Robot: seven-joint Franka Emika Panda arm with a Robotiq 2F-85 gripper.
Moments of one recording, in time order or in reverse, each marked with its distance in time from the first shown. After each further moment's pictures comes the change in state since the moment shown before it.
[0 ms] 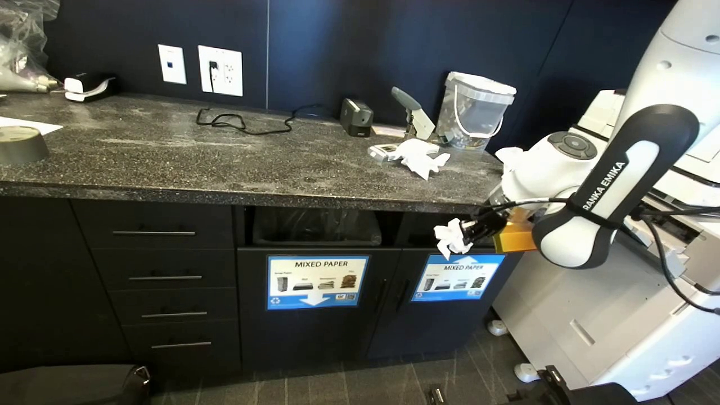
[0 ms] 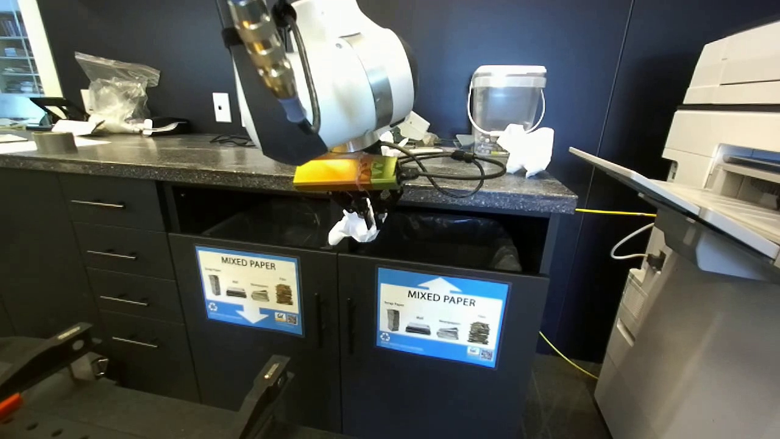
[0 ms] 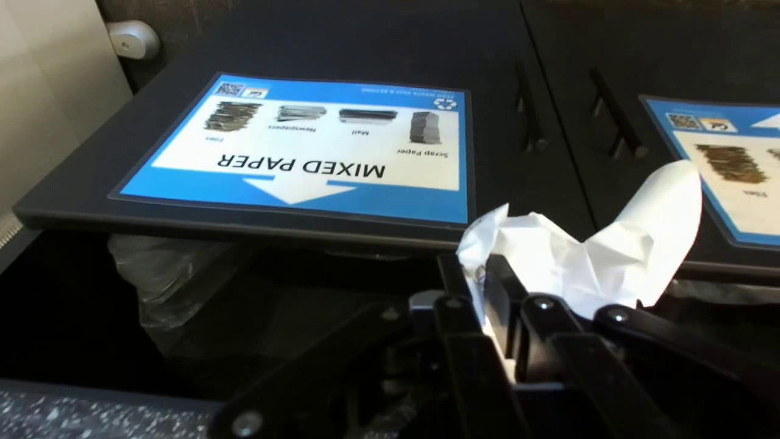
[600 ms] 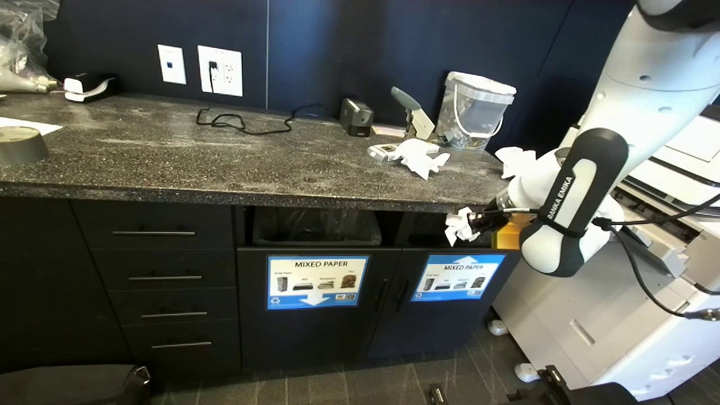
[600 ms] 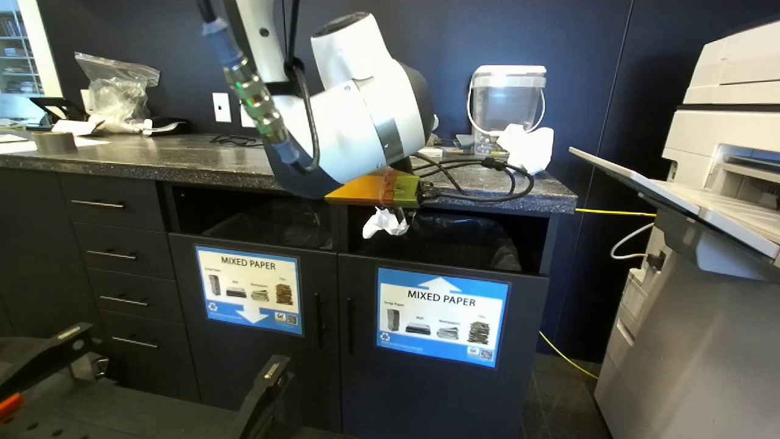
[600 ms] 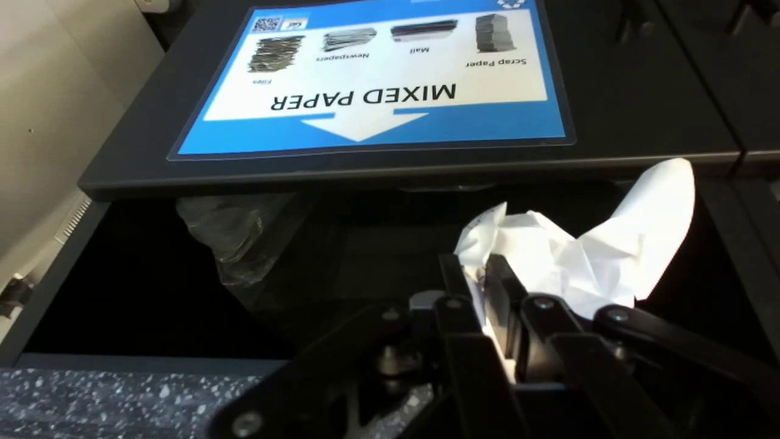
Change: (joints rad) arm 0.141 0.185 -0.172 0.055 0.315 0.239 -0.057
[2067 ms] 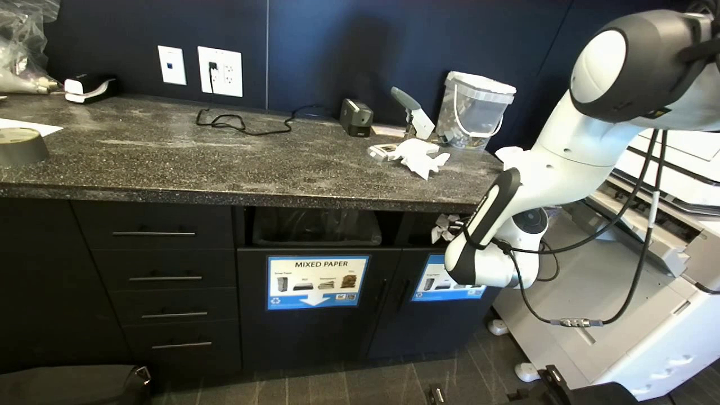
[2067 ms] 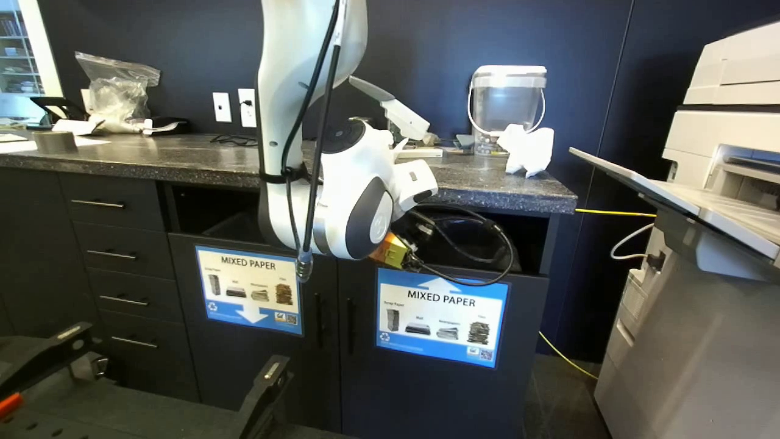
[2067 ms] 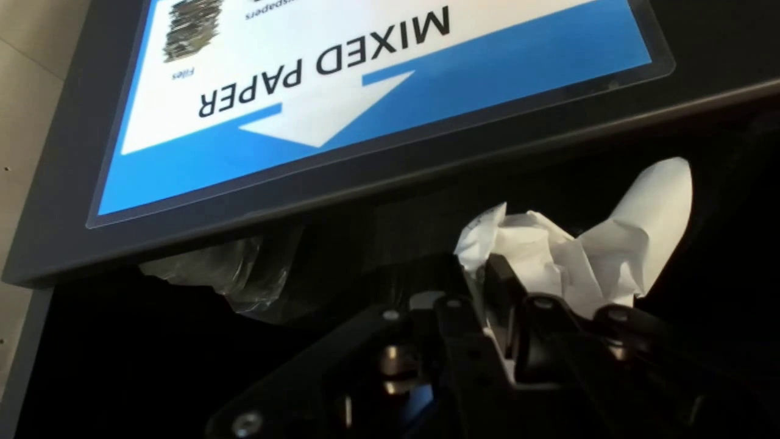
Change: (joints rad) arm -0.361 0.318 0.521 0.256 0.692 0.238 -0.418
